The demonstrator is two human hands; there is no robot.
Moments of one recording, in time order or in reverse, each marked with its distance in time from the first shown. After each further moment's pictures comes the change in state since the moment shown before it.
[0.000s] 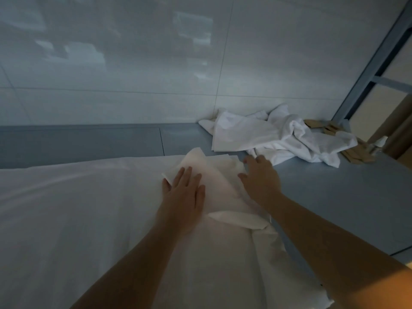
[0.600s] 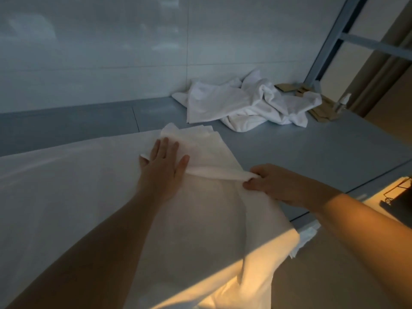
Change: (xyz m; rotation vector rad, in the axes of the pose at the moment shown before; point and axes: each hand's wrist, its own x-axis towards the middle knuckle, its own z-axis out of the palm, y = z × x) left_hand -0.002 0.006 -0.003 0.020 -0.018 0.010; right_hand -0.105 0.051 -0.076 0.522 -0.608 0.173
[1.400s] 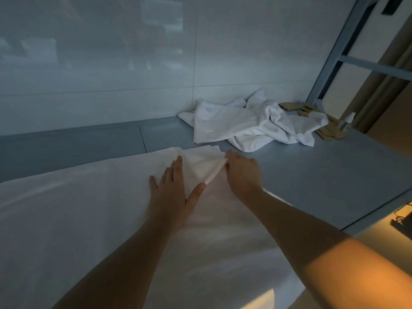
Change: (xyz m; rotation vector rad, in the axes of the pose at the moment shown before) left_hand -0.002 0.002 0.000 -0.063 0.042 0.000; right_hand 0.113 -0.042 0.041 -0.700 0.699 -0.159
